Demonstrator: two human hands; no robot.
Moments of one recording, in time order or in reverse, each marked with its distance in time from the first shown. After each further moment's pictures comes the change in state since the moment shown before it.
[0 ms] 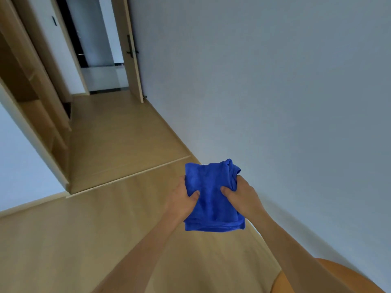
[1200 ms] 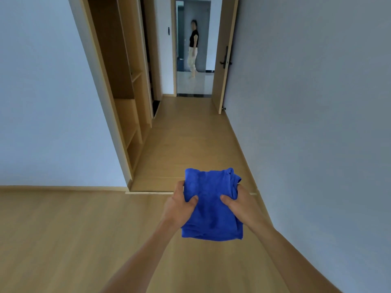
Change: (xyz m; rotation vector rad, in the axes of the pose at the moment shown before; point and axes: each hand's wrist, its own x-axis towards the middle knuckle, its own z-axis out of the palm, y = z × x) left_hand 0.281 -0.087 -0.194 -0.058 0.425 -0.266; right_hand 0.327 -0.209 0.181 0.113 -0.474 -0.268
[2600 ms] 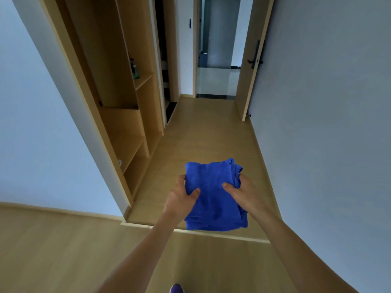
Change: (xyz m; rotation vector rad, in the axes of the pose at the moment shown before) left_hand 0.451 0.084 0.001 -0.032 0.110 -0.078; right_hand 0.482 -0.086 -0.046 0.009 -0.091 -0.009
